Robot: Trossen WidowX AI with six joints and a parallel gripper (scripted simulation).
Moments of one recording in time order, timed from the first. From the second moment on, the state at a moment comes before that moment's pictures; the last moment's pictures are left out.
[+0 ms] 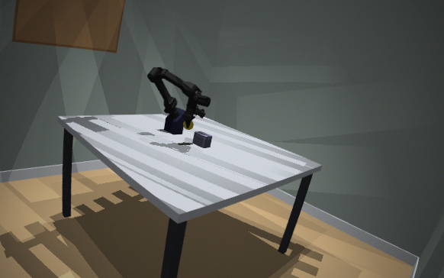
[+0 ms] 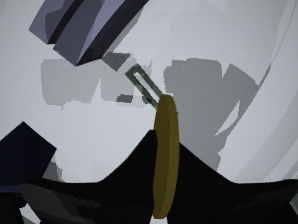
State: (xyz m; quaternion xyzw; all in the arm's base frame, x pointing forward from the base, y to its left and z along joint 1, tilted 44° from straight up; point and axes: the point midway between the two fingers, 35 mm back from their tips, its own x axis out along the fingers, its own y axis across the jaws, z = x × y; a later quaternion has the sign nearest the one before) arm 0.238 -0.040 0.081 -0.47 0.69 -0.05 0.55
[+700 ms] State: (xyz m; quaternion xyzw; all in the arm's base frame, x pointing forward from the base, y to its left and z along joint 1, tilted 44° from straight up) arm 0.238 -0.037 0.079 -0.29 0.65 -0.24 0.66
